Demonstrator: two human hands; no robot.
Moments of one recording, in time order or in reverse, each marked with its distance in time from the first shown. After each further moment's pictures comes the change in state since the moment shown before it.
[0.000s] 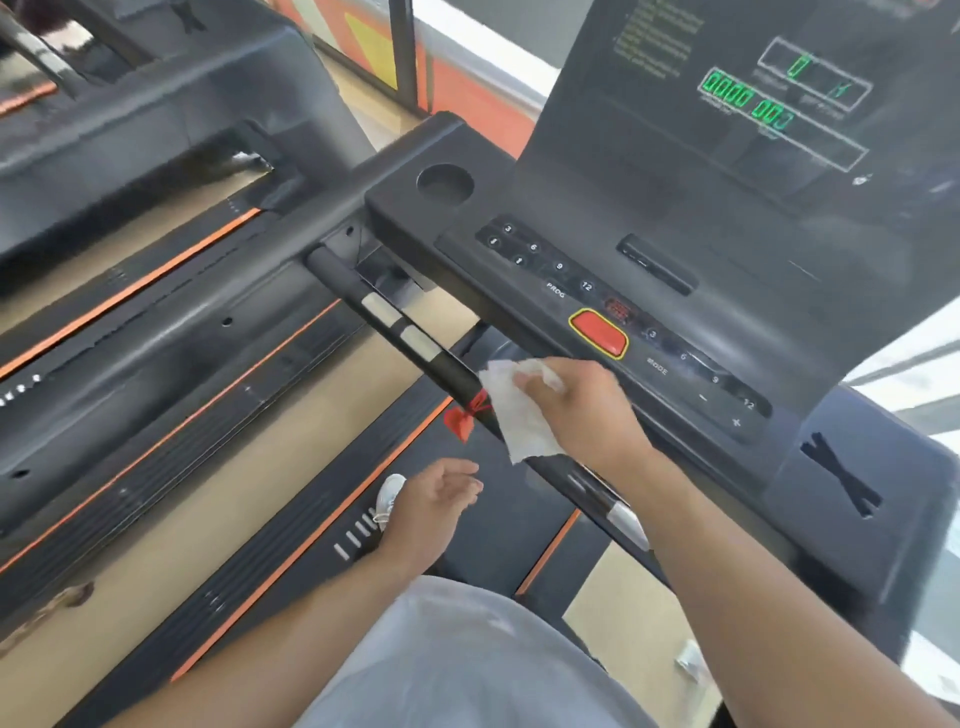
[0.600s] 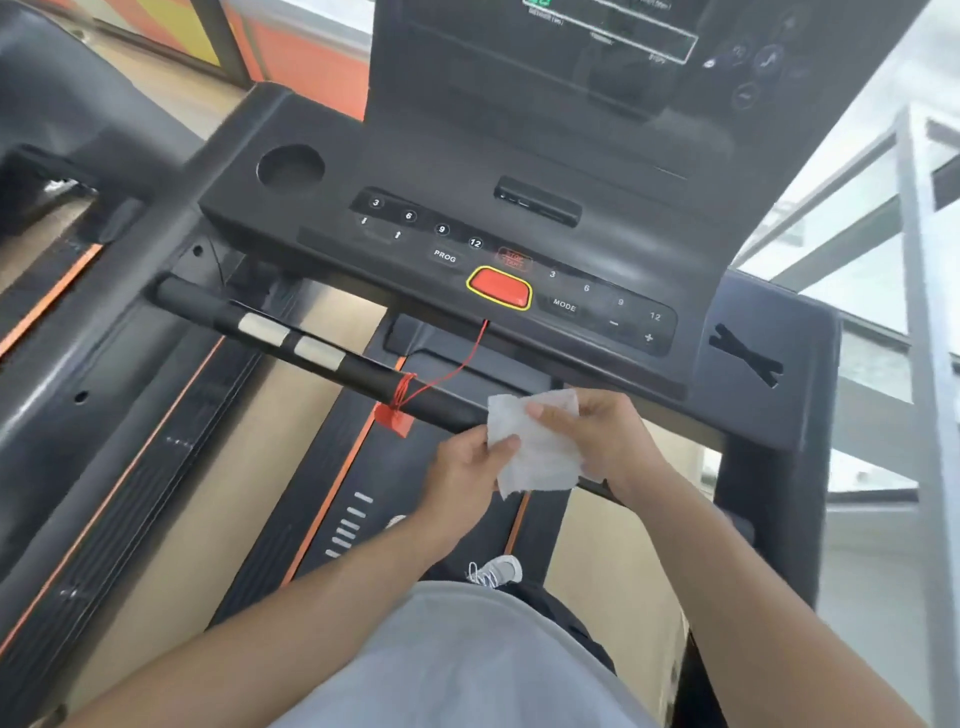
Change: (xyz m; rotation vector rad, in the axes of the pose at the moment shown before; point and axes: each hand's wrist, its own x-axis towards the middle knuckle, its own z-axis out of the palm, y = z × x) left_hand 0.015 0.031 0.068 0.000 -0.376 0.066; right_hand -0.082 0.064 -0.013 0.789 0.115 0.483
